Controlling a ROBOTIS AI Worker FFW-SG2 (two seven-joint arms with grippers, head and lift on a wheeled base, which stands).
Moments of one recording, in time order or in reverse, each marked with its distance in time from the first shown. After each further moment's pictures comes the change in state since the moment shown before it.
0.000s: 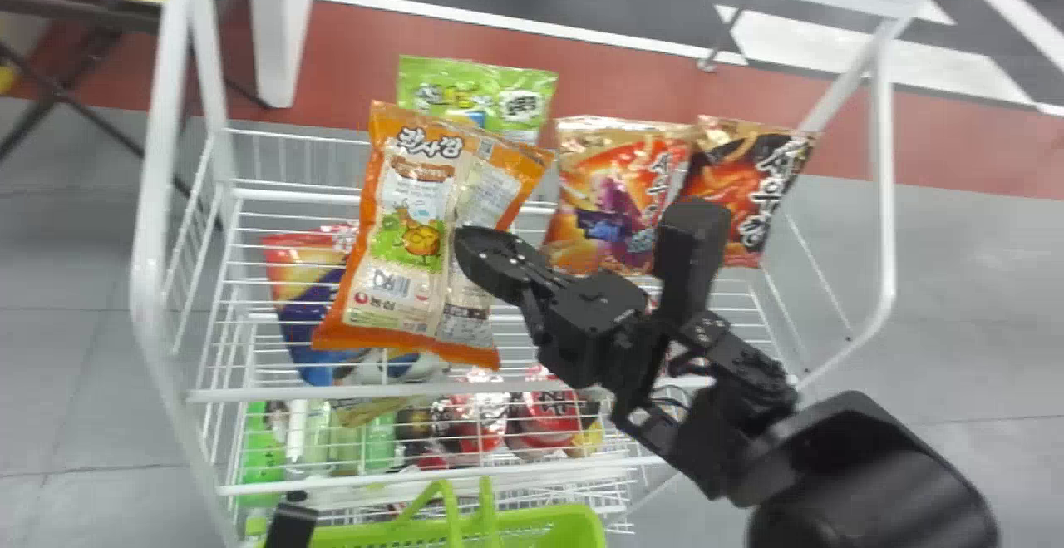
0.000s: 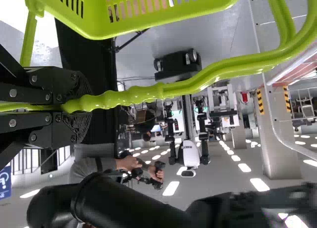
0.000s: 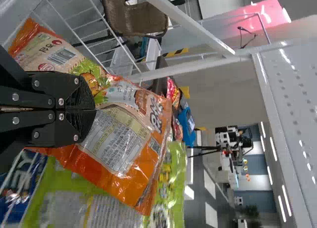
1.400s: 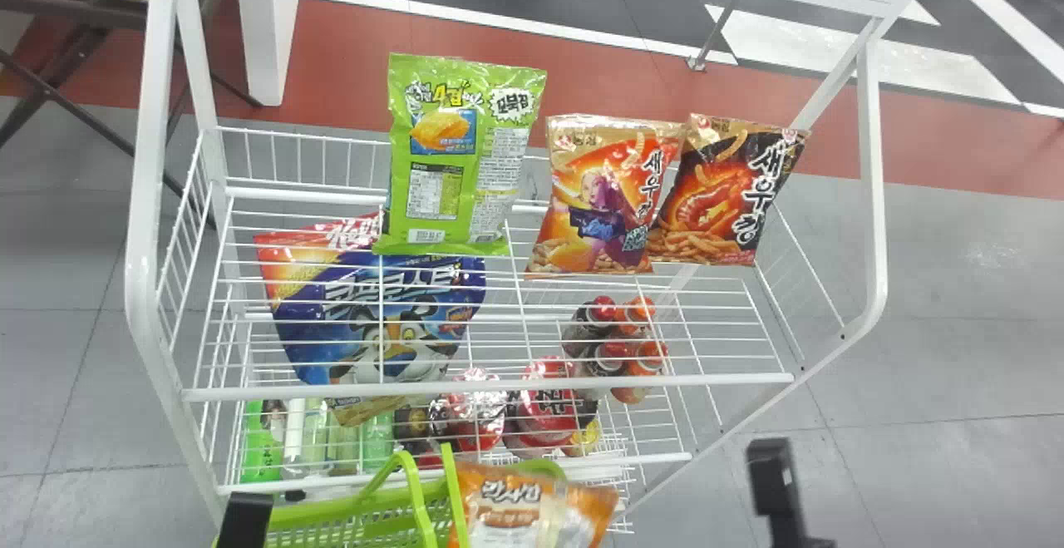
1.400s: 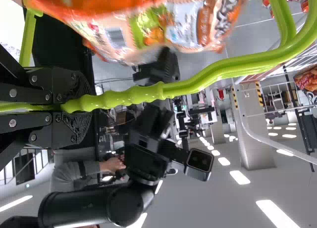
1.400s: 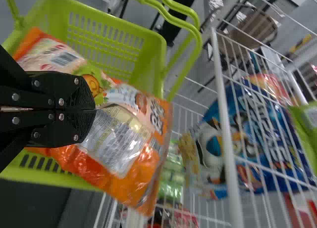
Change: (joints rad) left arm 0.016 0.000 0.056 0.015 0.017 -0.096 -0.017; right arm 0.343 -0.075 -0.186 0.110 0.028 0.324 0.420
